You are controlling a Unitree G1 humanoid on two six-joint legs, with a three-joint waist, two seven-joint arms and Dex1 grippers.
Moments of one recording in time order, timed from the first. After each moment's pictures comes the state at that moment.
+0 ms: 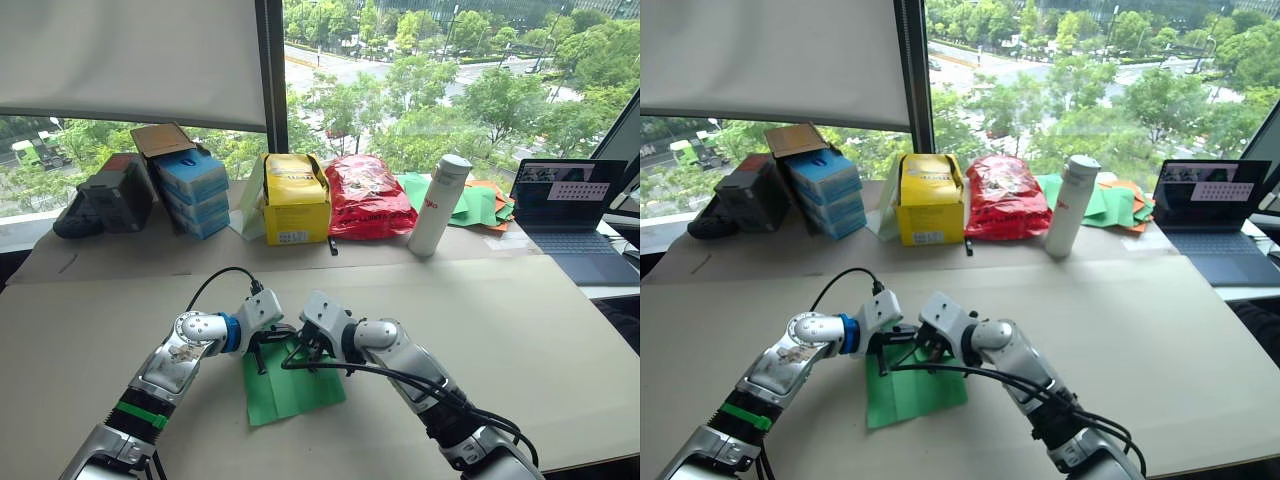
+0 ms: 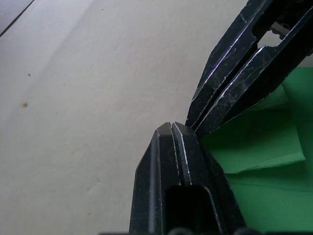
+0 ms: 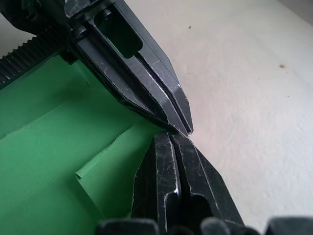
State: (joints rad) left arm -0.44 0.58 -0.26 0.09 -0.10 0.33 -0.93; right arm -0.56 -0.19 0.48 -0.01 -0.07 0.67 0.69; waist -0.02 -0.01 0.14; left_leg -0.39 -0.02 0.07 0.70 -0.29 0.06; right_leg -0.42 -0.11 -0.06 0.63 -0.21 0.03
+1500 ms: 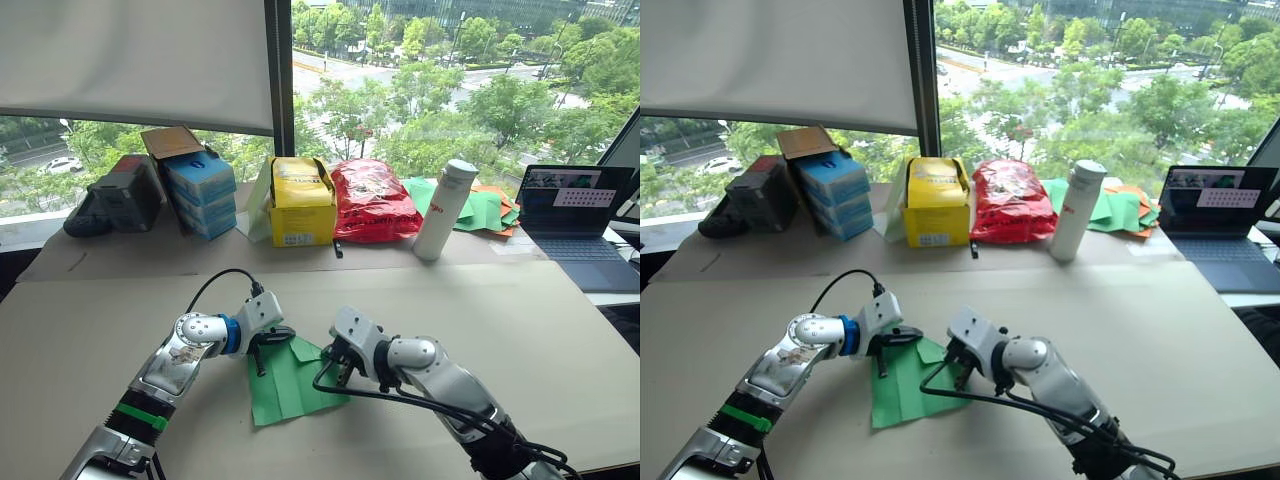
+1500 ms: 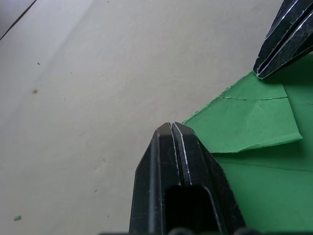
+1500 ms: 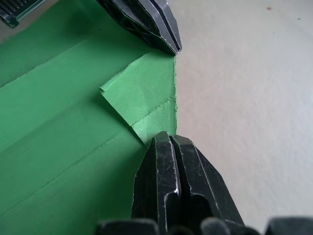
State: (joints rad) left arm -0.43 0.58 -0.26 0.08 -0.08 0.33 -0.93; right arm -0.38 -0.38 0.45 -0.31 0.00 0.84 0.67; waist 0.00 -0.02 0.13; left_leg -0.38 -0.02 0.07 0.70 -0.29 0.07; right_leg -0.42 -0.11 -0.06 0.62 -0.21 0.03
